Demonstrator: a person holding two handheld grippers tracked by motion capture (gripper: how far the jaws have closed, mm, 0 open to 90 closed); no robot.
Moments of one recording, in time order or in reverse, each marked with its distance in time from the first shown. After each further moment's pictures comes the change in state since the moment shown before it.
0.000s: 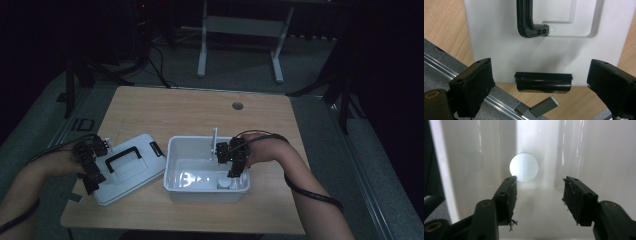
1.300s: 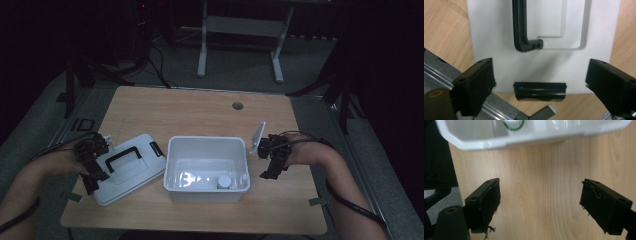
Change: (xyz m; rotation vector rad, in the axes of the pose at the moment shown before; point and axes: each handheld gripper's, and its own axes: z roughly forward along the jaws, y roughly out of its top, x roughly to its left) left arm -0.003 0.003 -0.008 -0.093 0.008 0.017; right arm 0.003 -0.103 -0.017 -0.070 -0.034 0.157
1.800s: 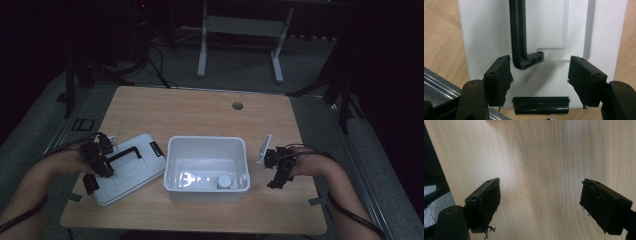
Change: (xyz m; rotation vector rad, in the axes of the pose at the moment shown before) left arm 0.005 0.010 0.016 0.016 -0.036 0.011; right arm 0.001 -0.036 0.047 0.057 0.044 0.085
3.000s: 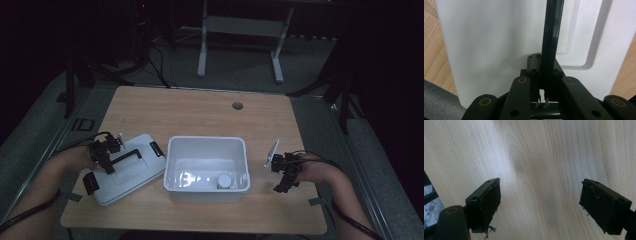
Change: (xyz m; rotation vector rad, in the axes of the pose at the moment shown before) left arm 0.008 0.019 0.016 0.120 -0.080 -0.071; right arm -0.004 -0.029 0.024 0.022 -0.004 0.095
